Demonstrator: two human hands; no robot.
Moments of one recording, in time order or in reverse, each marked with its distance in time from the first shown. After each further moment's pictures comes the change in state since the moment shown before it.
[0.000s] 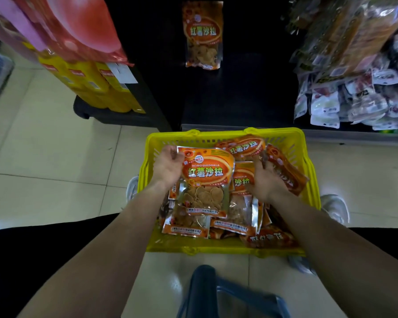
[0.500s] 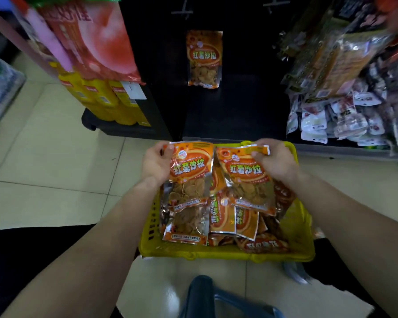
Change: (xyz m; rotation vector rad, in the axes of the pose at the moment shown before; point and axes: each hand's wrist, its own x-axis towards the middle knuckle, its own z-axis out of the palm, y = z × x) left_hand -0.006 0.027 -0.039 -0.004 0.099 0.102; right_hand -0.019 -0.024 -0.098 0.600 0.232 -0.159
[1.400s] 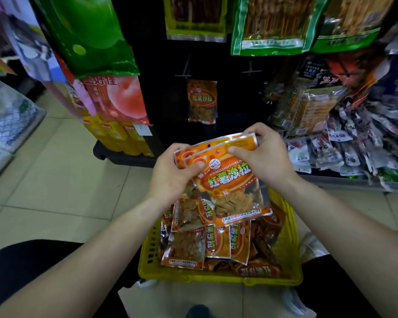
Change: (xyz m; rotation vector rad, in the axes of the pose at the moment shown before) left_hand -0.089 0.121 -0.034 -0.266 -0.123 0.324; right_hand -0.057 -0.126 -0.056 0.148 0.184 -0.332
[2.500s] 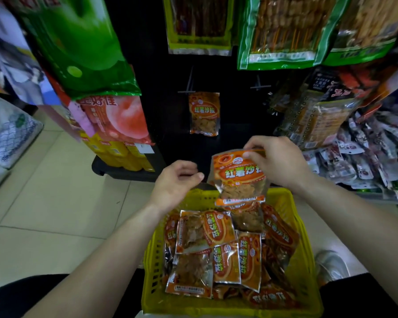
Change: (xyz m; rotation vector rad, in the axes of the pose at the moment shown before) left_hand 0.063 -0.035 -0.012 0.073 -0.107 -0.081; right_hand 0.057 0.008 -0.007 -0.588 -0.142 -0.236
